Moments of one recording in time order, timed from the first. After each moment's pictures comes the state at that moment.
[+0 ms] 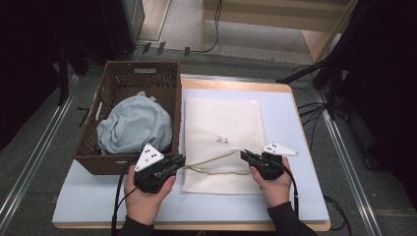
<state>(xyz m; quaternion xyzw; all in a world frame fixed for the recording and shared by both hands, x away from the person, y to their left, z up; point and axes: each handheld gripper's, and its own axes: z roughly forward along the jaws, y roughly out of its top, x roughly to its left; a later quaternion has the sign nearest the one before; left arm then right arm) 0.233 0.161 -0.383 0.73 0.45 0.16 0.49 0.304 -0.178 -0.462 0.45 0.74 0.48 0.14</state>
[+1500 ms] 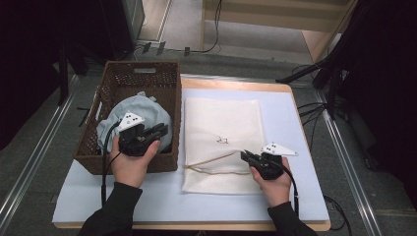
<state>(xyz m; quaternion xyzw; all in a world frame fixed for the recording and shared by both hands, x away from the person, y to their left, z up) 0.303 0.202 -0.359 0.70 0.50 0.19 0.48 0.305 -0.179 -0.465 0.45 0.74 0.47 0.14</state>
